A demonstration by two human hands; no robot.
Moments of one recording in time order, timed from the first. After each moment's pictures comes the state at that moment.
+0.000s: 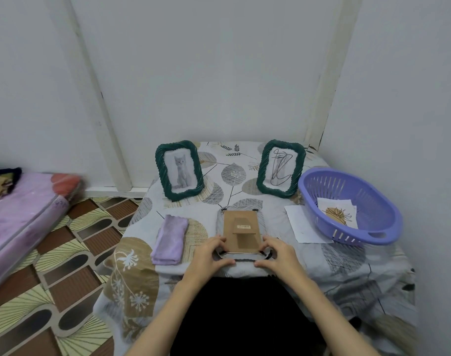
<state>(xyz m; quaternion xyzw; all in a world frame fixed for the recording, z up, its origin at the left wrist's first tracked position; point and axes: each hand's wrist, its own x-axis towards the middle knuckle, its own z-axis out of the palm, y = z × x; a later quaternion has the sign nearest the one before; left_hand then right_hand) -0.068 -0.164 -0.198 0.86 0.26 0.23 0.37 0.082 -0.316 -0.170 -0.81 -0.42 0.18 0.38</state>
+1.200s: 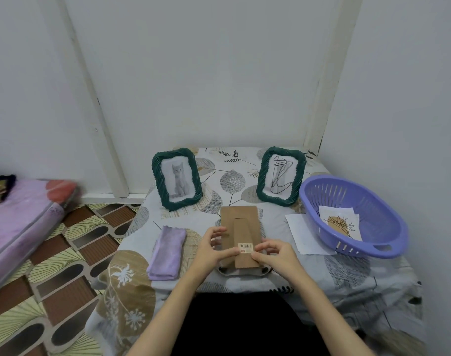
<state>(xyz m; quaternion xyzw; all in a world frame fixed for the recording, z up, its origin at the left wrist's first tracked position) -0.042 -0.161 -0.158 0.68 0.30 0.26 0.61 0.085 -0.294 -0.147 -0.76 -0.29 0.26 0.51</state>
